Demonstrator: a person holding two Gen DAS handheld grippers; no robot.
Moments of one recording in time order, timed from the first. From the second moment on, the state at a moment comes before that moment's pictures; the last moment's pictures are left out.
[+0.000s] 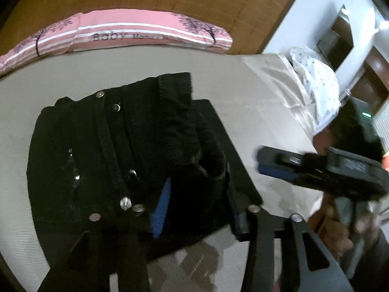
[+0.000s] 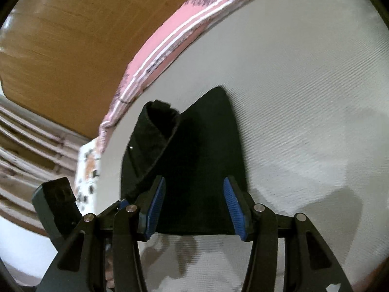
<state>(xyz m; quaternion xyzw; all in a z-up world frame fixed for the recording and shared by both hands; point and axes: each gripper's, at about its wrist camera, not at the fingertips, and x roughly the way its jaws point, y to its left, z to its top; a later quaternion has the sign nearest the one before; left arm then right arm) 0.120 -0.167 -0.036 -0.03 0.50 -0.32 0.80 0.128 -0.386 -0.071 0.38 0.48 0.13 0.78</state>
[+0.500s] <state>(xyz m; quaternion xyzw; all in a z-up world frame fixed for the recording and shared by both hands) 0.134 -0.032 -0.044 -0.09 0.50 -0.17 0.84 0.191 -0.372 -0.104 0.36 0.51 0.19 0.76</state>
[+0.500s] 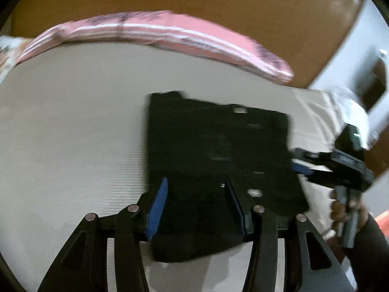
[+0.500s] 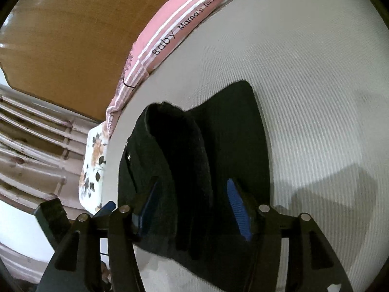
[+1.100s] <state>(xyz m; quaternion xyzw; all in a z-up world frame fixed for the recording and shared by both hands) 0.148 -0.011 -0.054 -0.11 0.50 -0.13 0.85 0.211 -0.332 -0.082 0.35 0.49 0.23 0.76</state>
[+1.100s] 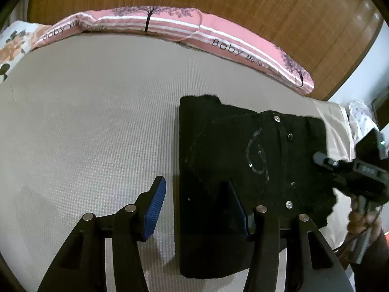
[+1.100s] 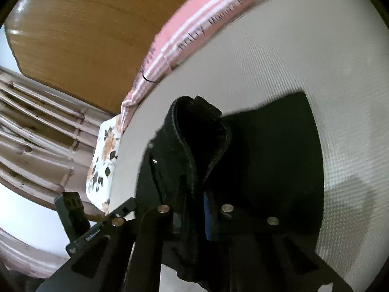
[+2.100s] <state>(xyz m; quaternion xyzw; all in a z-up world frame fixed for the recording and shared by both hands) 0.135 -0.050 -0.087 -0.02 0.53 -0.15 0.84 0.136 -0.391 -0.088 0.33 0.50 0.08 0.80</state>
